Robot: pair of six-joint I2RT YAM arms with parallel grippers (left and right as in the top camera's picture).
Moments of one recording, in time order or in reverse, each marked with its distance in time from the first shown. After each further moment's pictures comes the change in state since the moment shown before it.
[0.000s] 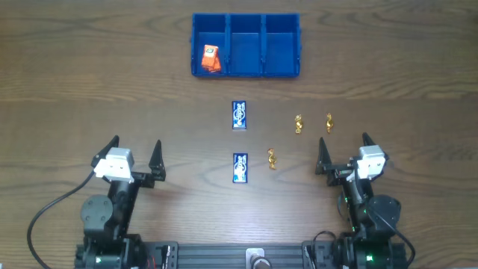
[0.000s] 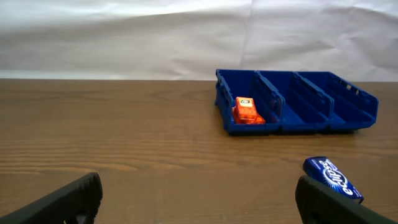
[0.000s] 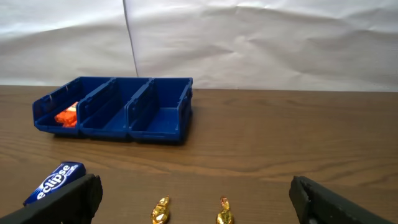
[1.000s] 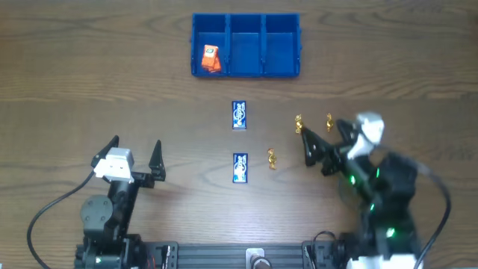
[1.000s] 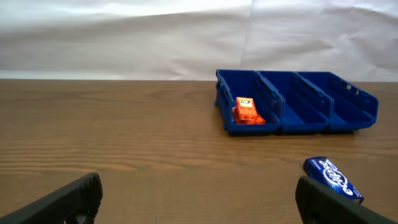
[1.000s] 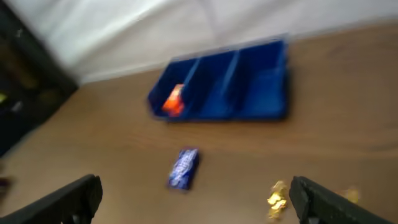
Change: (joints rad) left arm 0.000 -0.002 0.002 -0.003 0.000 0.002; right arm 0.032 0.550 0.471 -0.187 -0.336 0.278
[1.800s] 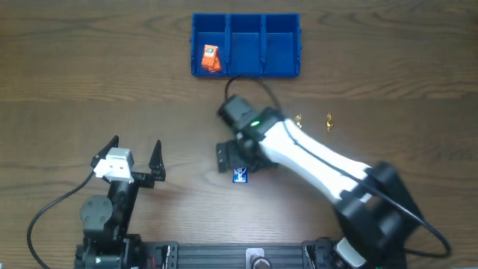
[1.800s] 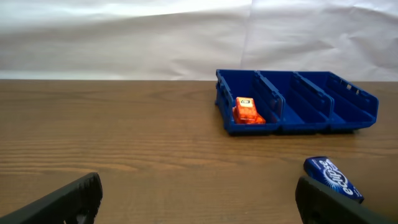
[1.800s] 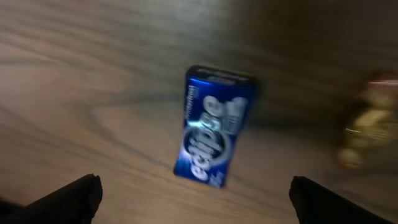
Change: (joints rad) left arm 0.001 -0.001 0.001 0.000 0.000 0.001; right arm 0.743 1.183 0.684 -0.626 0.288 0.330
